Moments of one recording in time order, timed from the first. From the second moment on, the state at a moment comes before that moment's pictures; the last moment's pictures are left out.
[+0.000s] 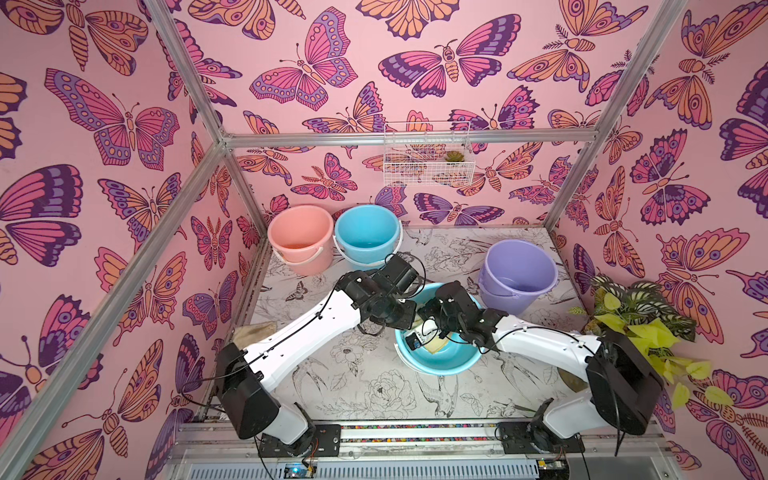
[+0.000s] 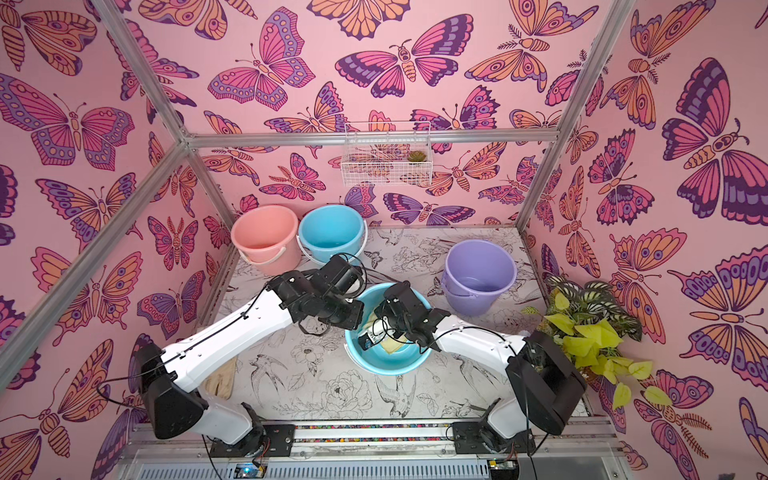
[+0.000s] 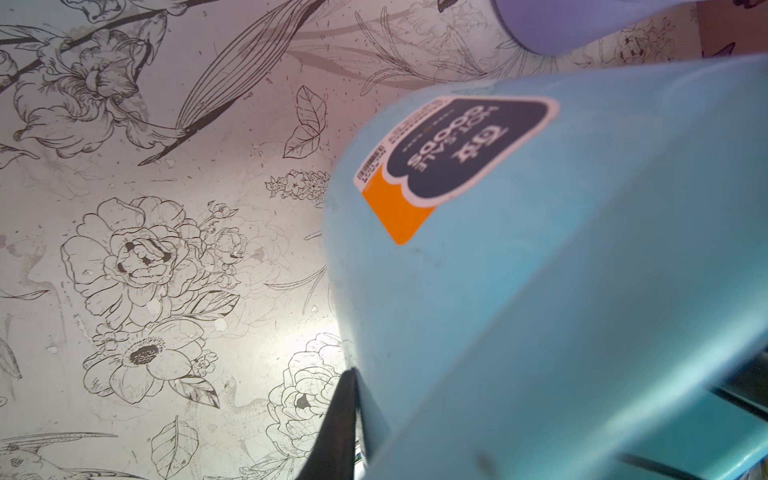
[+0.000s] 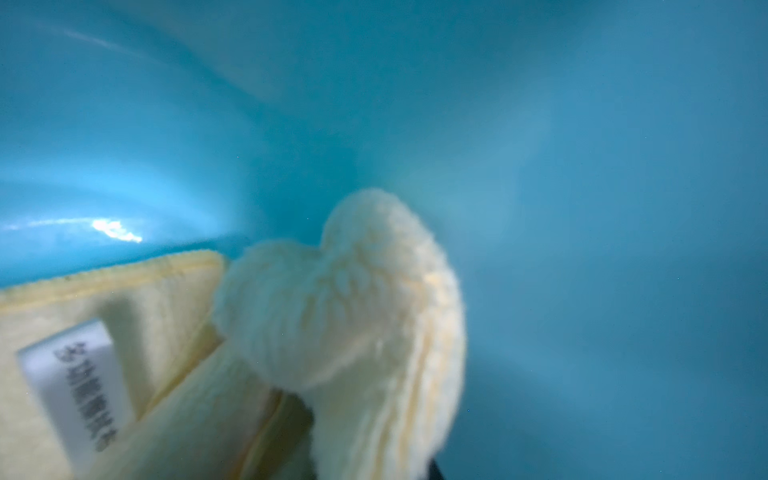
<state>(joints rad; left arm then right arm) -0.83 1.51 1.46 -1.05 0.09 -0.51 0.79 1.45 0.88 -0.13 0.01 -1.55</state>
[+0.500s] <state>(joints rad) -0.83 1.54 1.48 -1.02 0.11 -0.51 0.88 1.13 1.08 -0.57 0.09 -1.52</state>
